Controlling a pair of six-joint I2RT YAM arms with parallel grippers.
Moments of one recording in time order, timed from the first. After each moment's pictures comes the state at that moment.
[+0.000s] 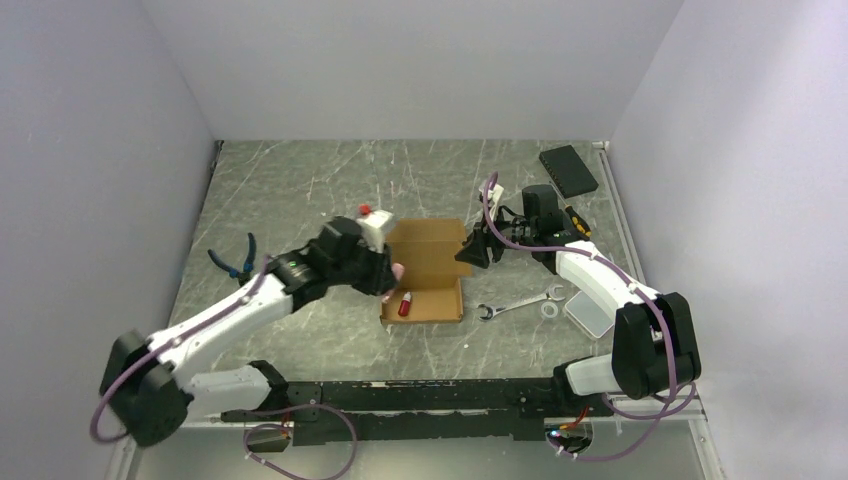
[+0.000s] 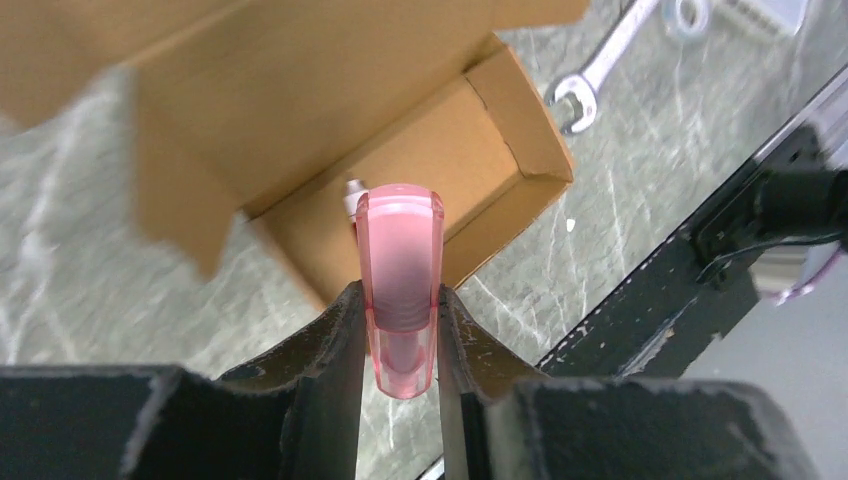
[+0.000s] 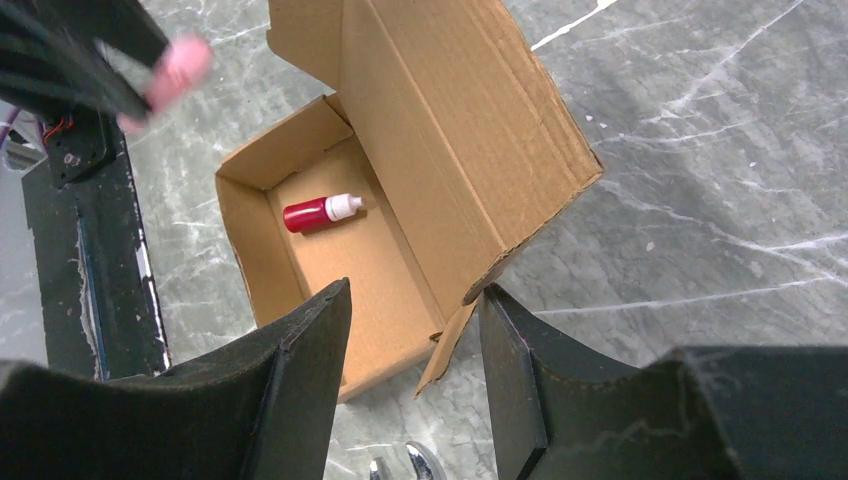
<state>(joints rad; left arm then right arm) -0.64 1.06 0.82 -0.40 0.23 -0.36 0.28 1.37 0.84 -0.13 -0.88 -0.23</state>
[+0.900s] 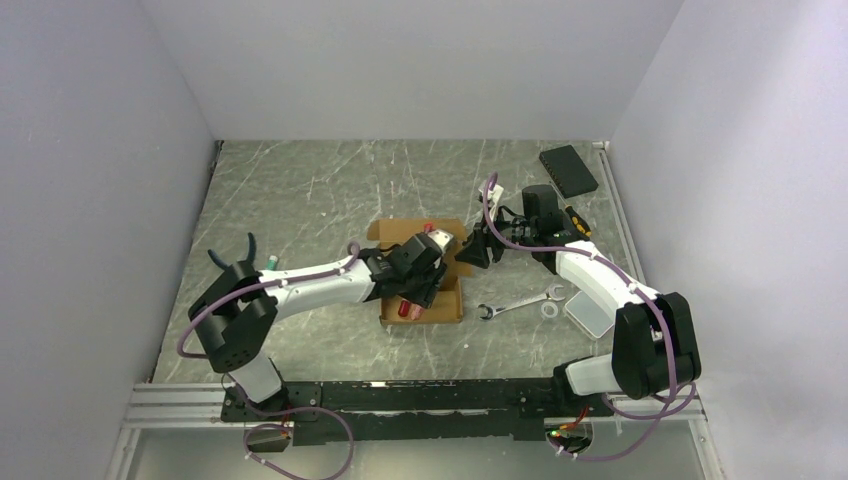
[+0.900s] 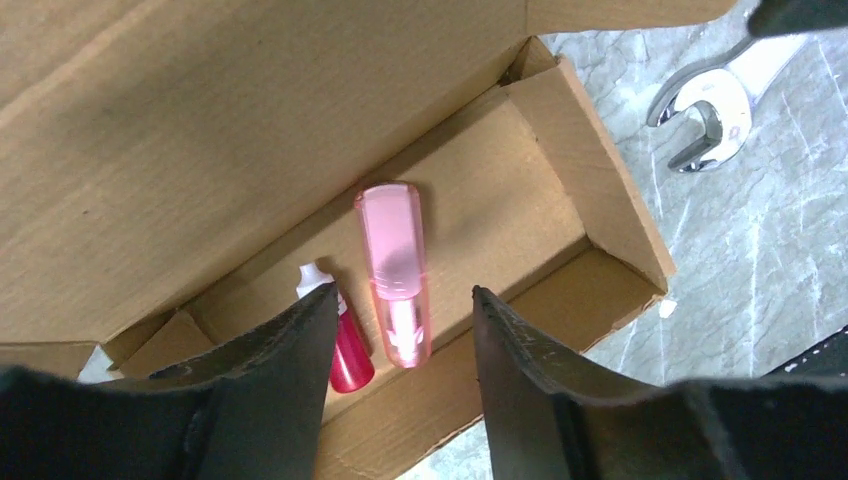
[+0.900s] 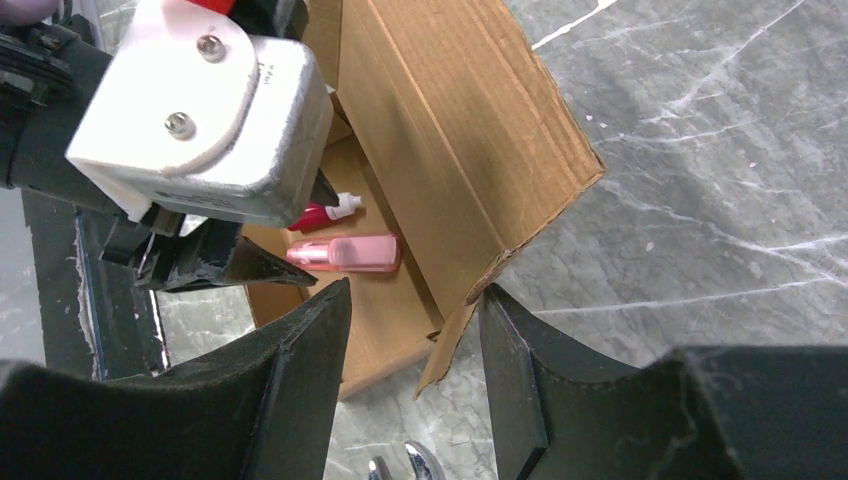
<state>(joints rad) -0.97 1.64 1.07 -0.36 -0.13 -0.39 0.28 1.37 0.84 -0.13 -0.88 -0.24</state>
